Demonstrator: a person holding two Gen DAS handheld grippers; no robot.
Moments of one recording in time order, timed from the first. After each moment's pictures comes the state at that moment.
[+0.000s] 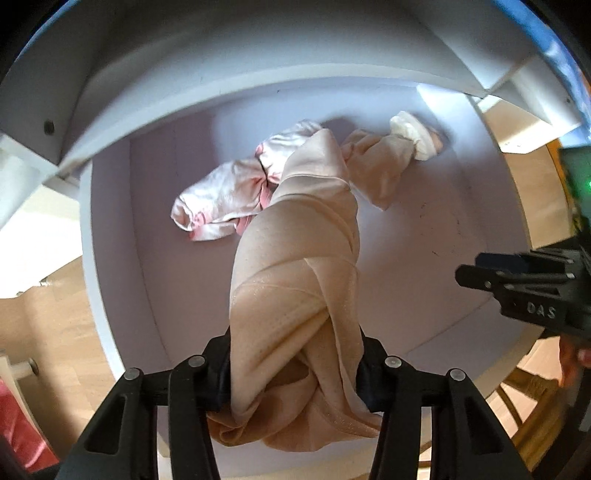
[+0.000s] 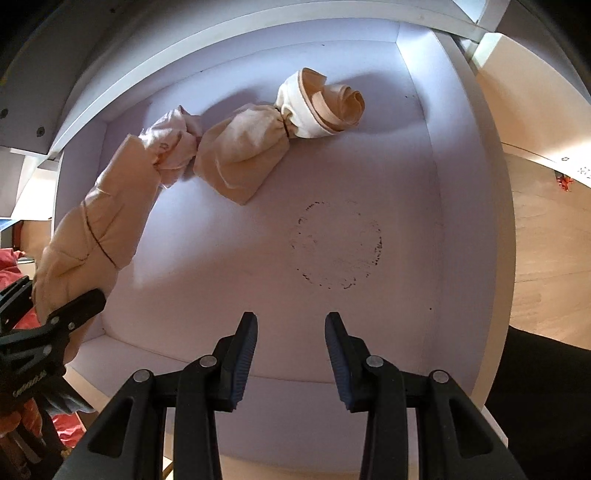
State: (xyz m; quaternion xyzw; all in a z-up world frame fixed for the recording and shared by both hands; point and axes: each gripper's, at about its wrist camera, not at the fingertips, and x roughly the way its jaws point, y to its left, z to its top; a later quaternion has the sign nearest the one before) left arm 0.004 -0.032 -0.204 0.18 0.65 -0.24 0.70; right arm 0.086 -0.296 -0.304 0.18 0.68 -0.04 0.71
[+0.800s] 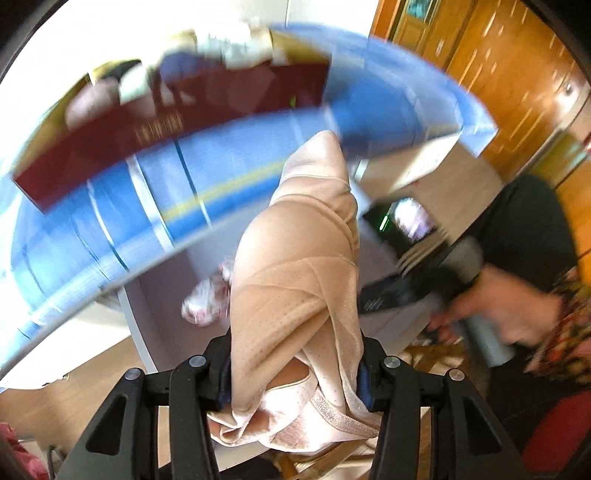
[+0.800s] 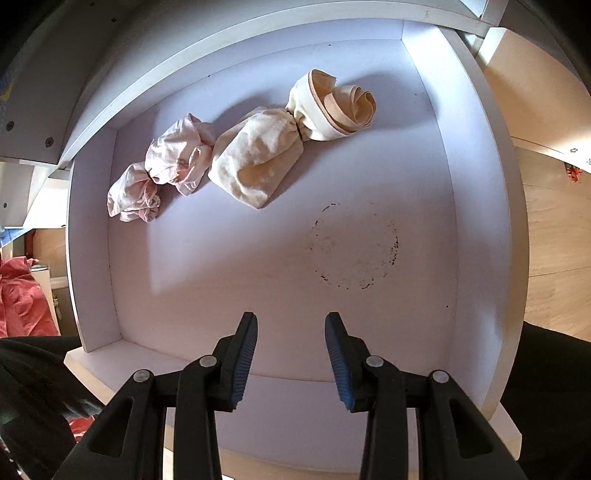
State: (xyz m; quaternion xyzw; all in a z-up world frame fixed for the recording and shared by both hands) left arm -0.024 -0.044 -0.041 0.18 0.51 -0.38 0.75; right arm 0.094 -0.289 -0.303 0.21 0.68 -0.02 0.70
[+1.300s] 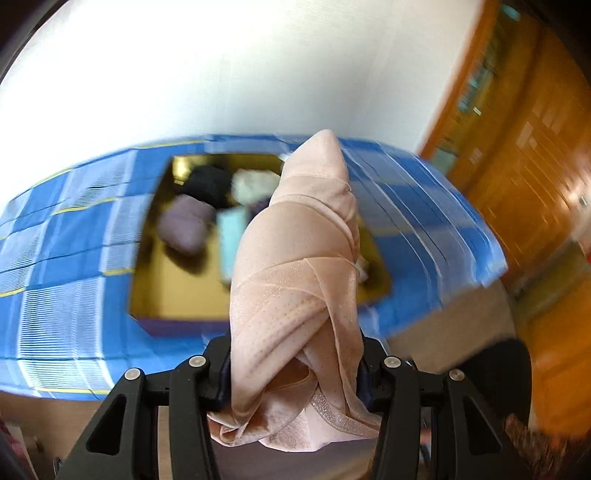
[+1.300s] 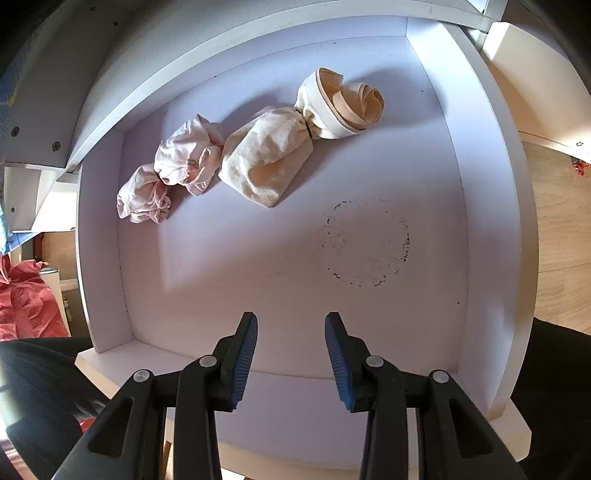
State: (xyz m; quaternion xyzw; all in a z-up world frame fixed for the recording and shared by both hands) left arm 0.087 -0.021 0.084 0.04 0.45 -0.32 0.84; right arm 0.097 -0.285 -0.301 0.23 0.68 -0.01 0.70
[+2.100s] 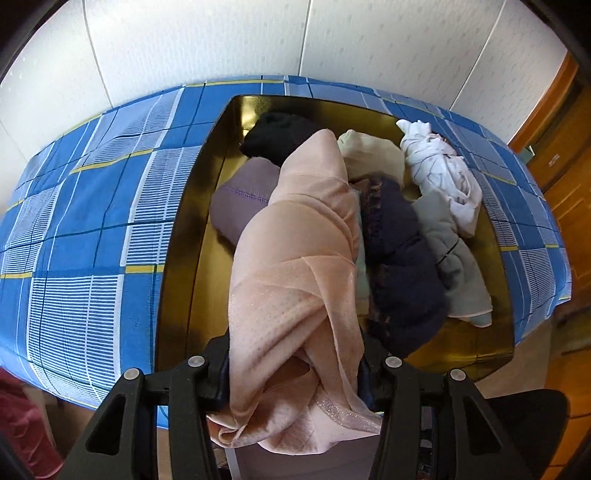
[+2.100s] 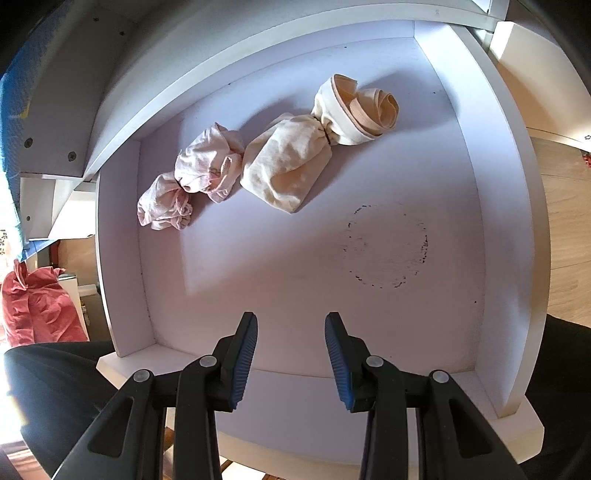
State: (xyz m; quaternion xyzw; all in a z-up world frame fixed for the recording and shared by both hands) left arm 0.181 -0.037 0.020 0.08 0.54 -0.20 0.81; right arm 0.098 -0.284 -0.296 0.26 0.67 0.01 0.70
